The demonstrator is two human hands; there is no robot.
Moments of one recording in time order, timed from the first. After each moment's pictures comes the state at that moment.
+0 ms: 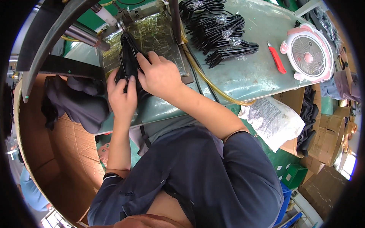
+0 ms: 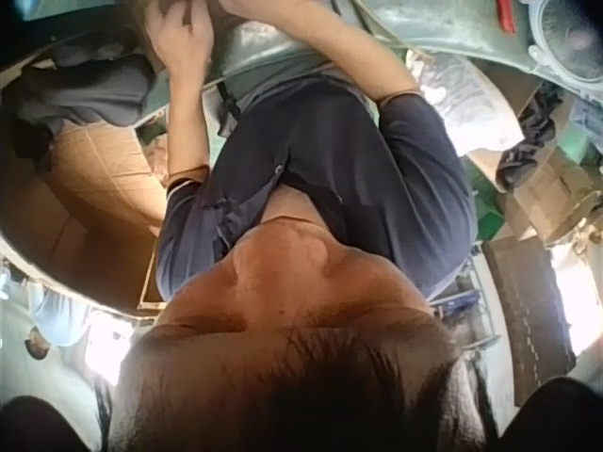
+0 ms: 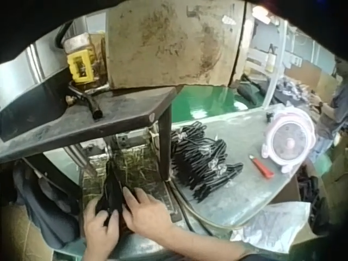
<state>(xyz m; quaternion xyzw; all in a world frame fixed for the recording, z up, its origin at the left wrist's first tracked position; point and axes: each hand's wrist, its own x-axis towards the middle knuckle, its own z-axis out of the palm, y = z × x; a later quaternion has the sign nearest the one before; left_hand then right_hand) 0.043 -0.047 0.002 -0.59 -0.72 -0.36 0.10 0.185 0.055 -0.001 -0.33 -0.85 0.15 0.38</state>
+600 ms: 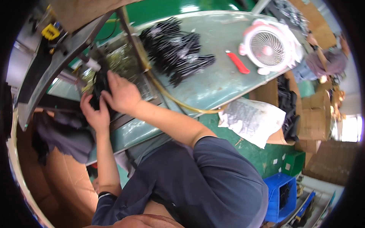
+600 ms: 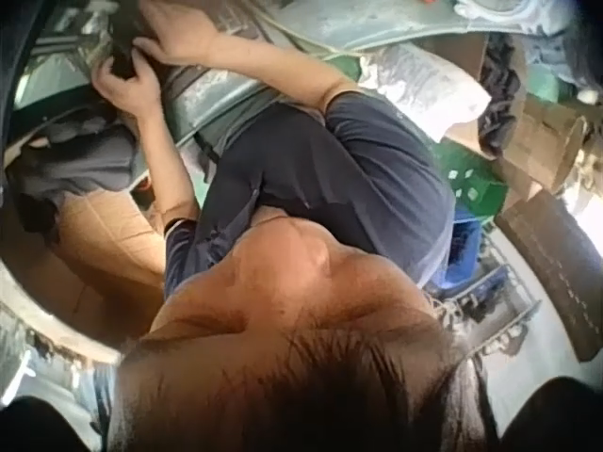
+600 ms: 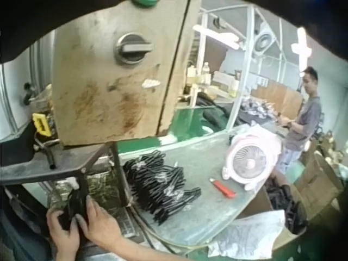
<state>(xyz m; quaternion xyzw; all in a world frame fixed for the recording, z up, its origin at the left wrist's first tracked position) 0.004 -0.005 -0.028 -0.54 -0.67 -0.47 0.19 0.148 0.077 -0.017 -0.34 -0.79 0.19 0.48</state>
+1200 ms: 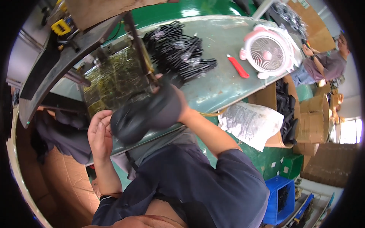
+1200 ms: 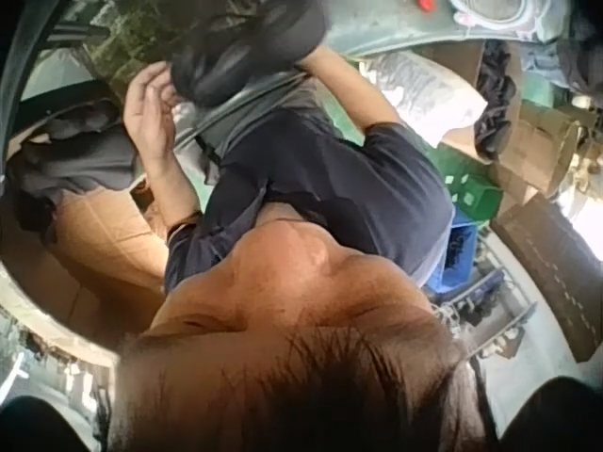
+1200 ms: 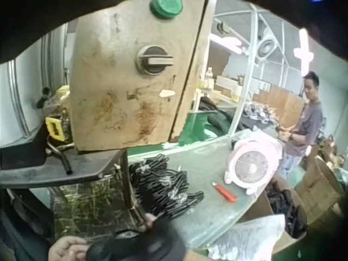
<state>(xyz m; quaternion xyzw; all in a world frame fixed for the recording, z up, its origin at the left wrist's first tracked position) 0.049 -0.081 0.061 -0.35 -0.42 -0.62 -0.56 0.312 0.068 -0.024 -0.34 -0.35 0.76 0.43</state>
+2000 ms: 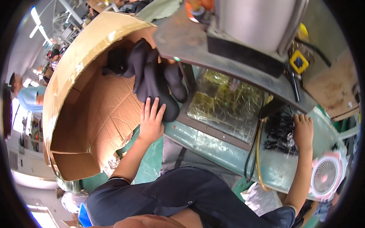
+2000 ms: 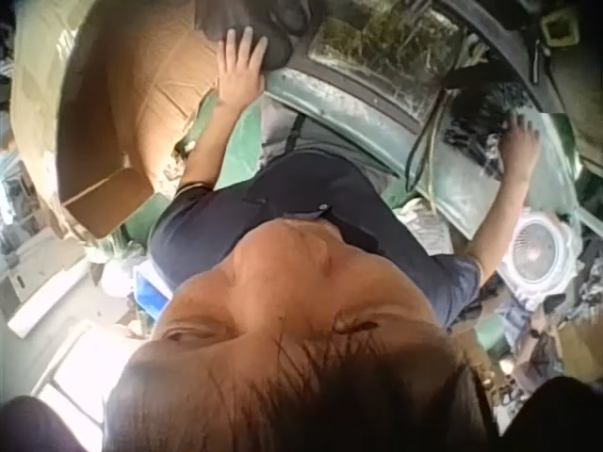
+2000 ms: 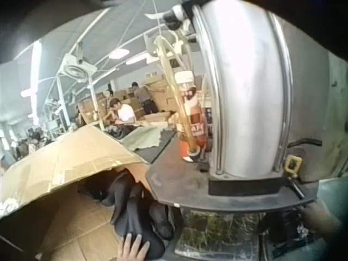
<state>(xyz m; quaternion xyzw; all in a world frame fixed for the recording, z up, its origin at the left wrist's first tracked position) -0.053 -0.219 -0.013 -0.49 -0.85 -0.07 0.16 0.359 0.264 0.062 -0.25 -0.94 -0.21 0.01</state>
